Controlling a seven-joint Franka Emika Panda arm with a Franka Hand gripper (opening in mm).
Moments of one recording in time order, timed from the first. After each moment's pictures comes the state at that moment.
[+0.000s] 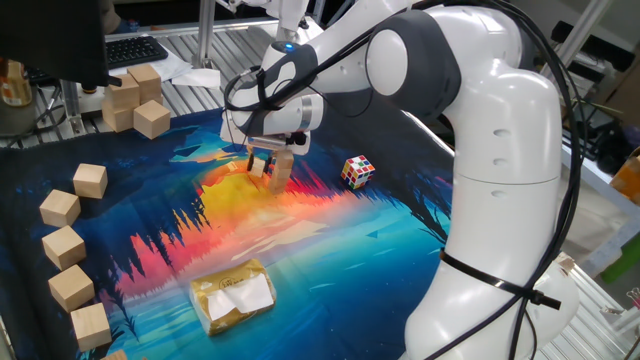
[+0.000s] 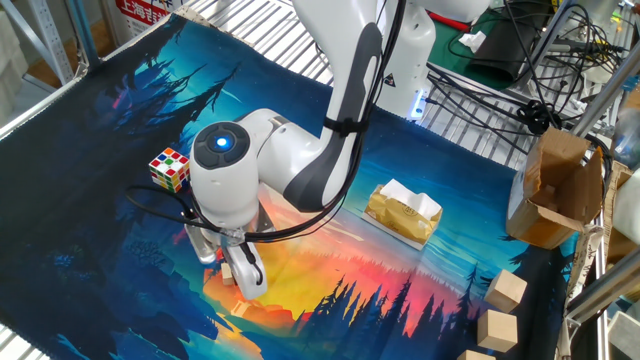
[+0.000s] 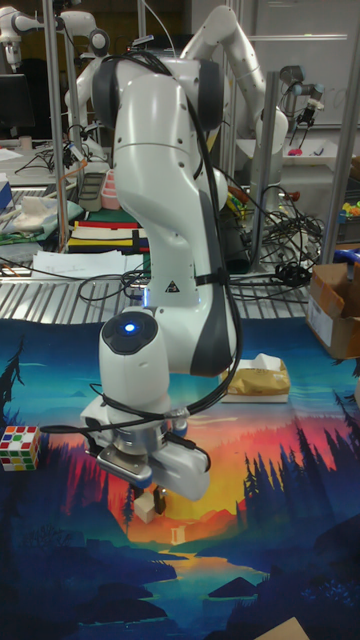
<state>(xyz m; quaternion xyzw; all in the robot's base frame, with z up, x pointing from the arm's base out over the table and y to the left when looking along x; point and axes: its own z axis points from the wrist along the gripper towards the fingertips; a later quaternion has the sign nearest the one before) 0.603 -0.035 0.068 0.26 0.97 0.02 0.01</state>
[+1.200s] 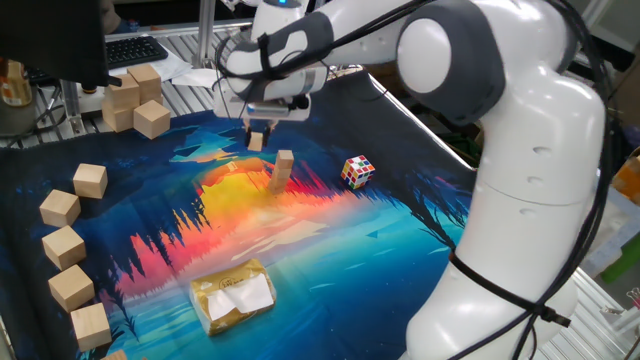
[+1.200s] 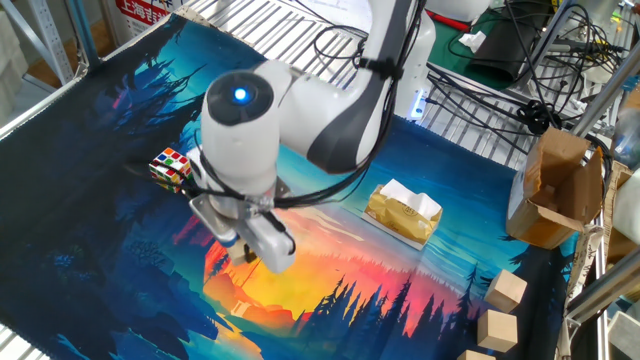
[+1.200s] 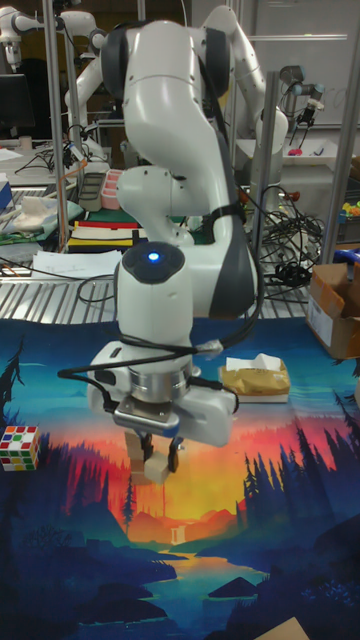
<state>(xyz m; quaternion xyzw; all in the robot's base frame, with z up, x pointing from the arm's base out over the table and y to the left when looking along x) 0.602 -0.015 0.165 0.16 0.99 0.00 0.01</state>
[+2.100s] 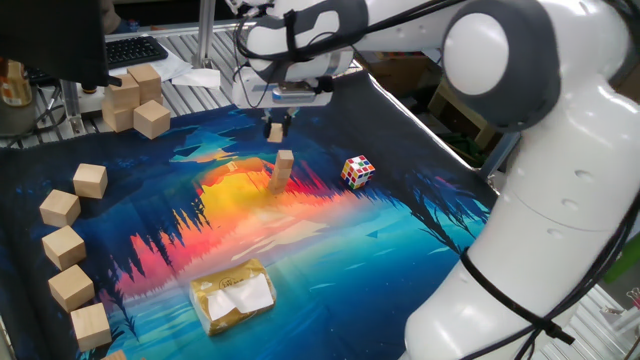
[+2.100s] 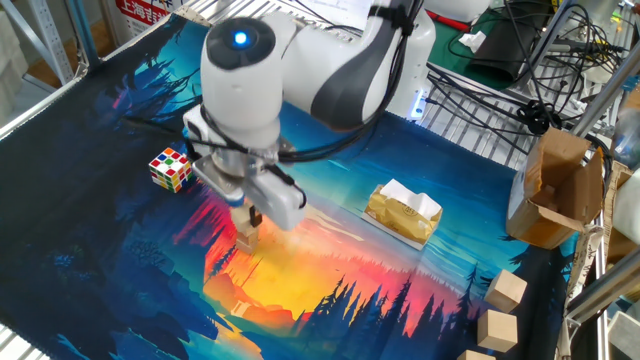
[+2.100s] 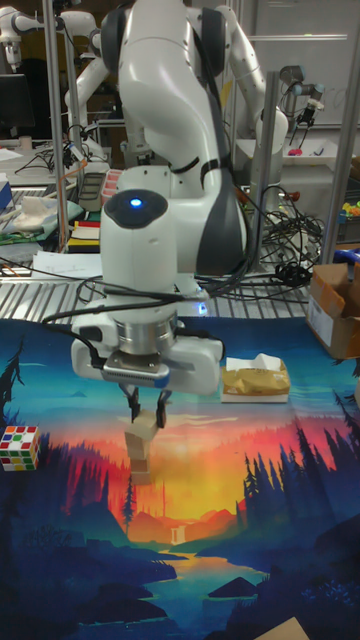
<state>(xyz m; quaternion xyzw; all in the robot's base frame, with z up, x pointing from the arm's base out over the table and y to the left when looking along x) 0.569 -0.032 0.211 0.10 0.99 0.00 -0.01</state>
